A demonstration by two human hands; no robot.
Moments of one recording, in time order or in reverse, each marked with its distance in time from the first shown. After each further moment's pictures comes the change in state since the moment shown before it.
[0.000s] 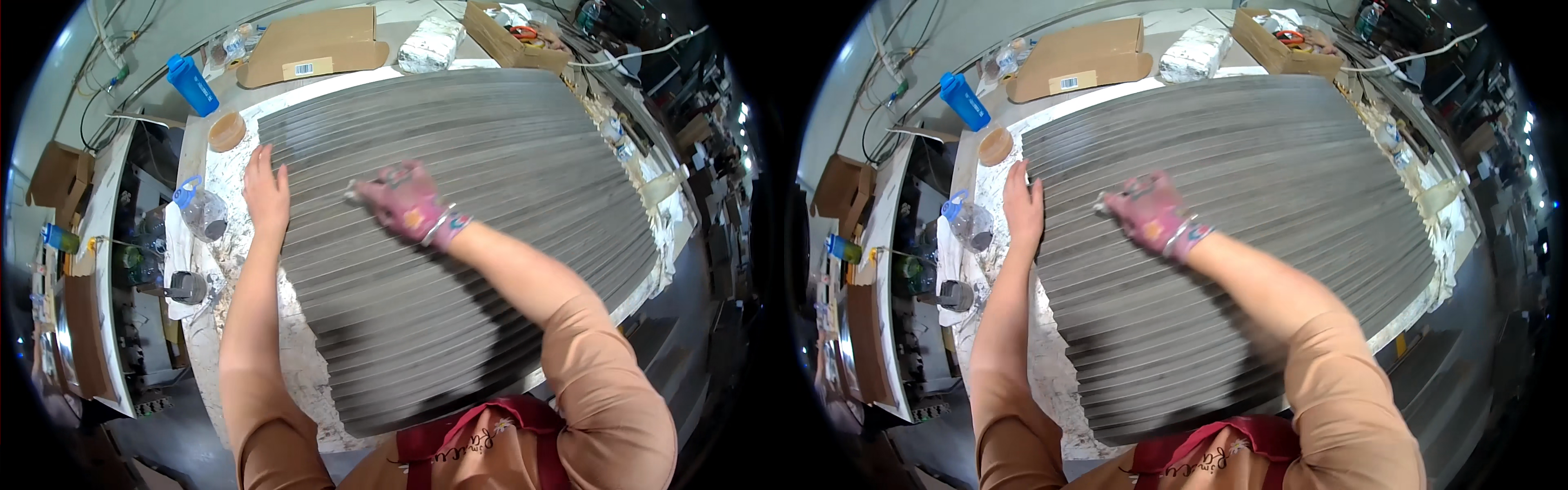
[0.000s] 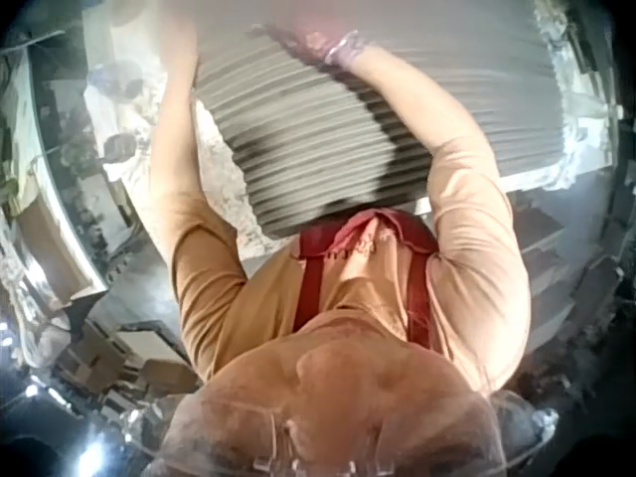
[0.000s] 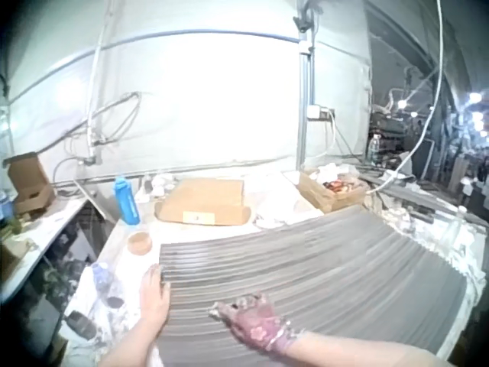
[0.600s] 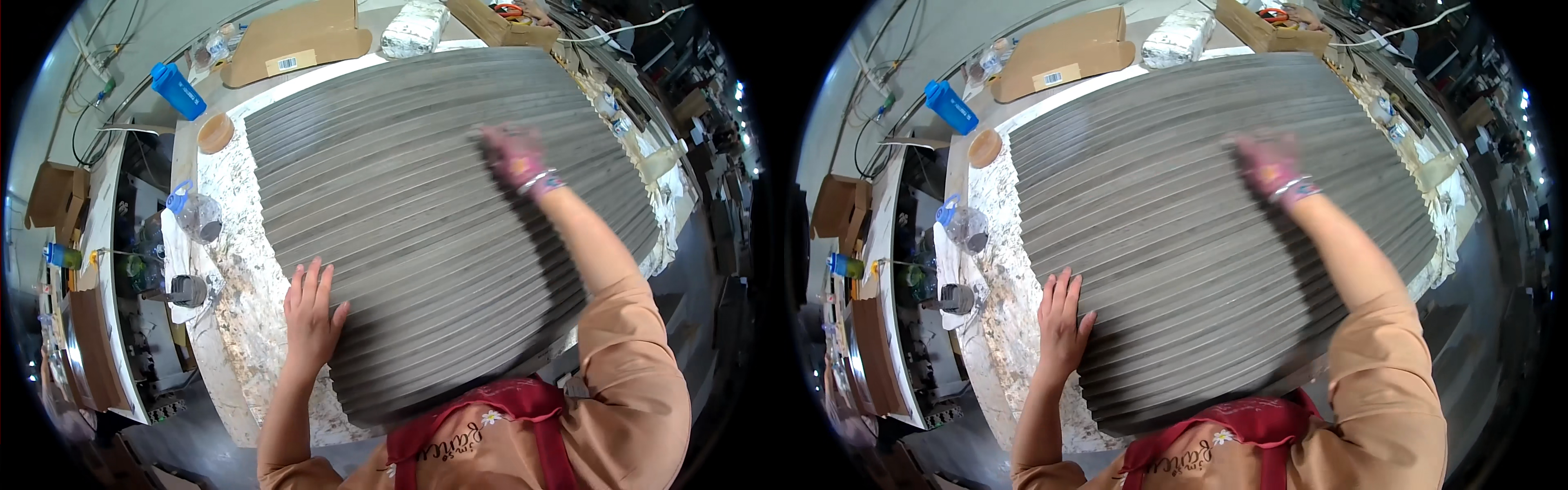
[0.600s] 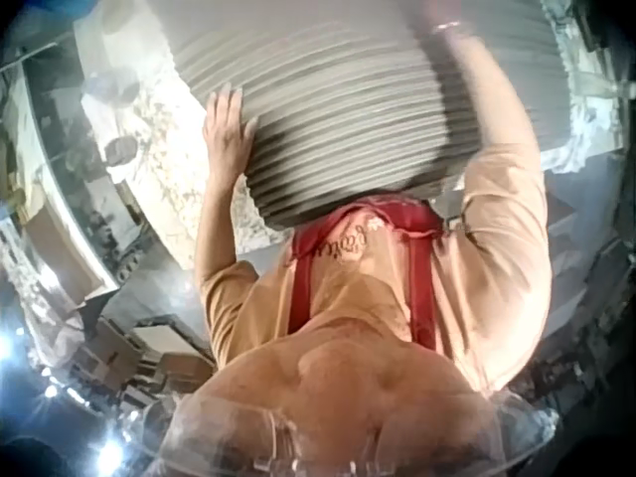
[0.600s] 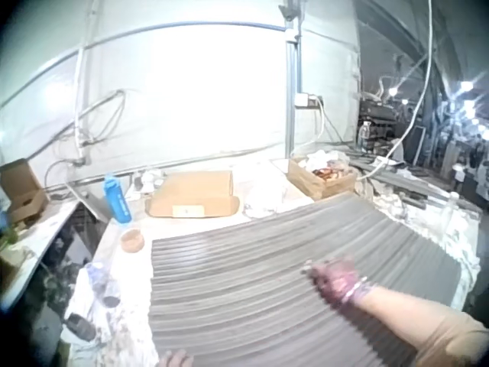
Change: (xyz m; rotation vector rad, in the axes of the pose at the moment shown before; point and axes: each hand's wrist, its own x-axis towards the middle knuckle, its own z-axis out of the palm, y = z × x) left_hand -0.165 0.103 -0.113 -0.045 -0.526 0.135; right_hand -0.033 0.099 -0.168 -1.031 0.242 -0.210
